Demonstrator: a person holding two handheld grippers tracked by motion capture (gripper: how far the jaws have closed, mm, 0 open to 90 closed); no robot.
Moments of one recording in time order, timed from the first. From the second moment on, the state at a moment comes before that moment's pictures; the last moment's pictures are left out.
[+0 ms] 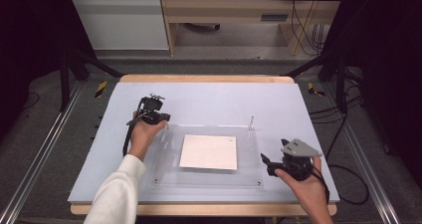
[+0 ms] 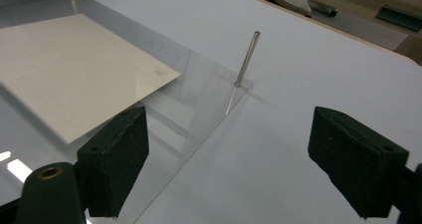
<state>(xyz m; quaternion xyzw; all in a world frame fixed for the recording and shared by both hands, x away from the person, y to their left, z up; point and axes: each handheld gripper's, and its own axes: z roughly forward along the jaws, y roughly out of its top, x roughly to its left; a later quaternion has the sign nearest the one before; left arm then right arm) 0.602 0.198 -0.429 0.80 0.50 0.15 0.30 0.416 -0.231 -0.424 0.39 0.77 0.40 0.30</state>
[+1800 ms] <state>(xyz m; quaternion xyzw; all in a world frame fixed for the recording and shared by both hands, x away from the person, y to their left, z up) 0.609 0.199 -0.428 0.80 0.50 0.13 0.30 0.369 -0.204 -0.476 0.19 0.87 0.34 0.30</state>
